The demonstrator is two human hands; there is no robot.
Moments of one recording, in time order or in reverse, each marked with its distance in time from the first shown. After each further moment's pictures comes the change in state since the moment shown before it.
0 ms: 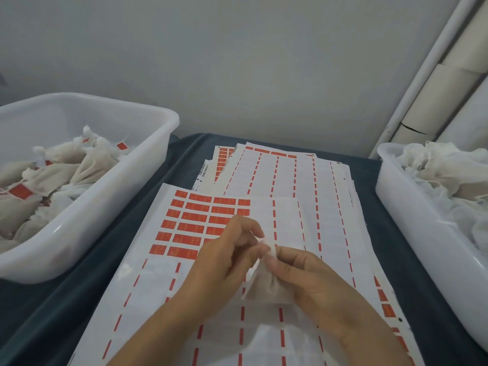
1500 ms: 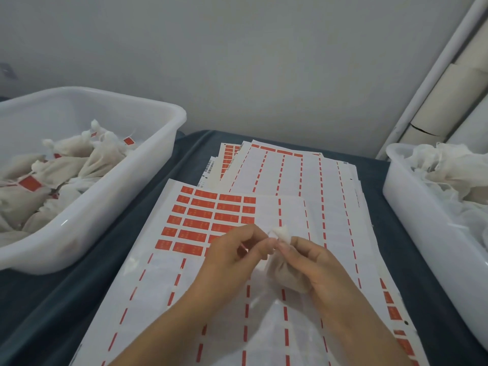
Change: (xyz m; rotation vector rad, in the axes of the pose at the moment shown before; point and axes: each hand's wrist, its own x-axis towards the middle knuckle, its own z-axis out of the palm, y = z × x) left_hand 0.004 -0.010 0.012 -0.085 0.054 -0.212; right_hand 0.005 0.002 0.004 -0.078 0.290 -0.048
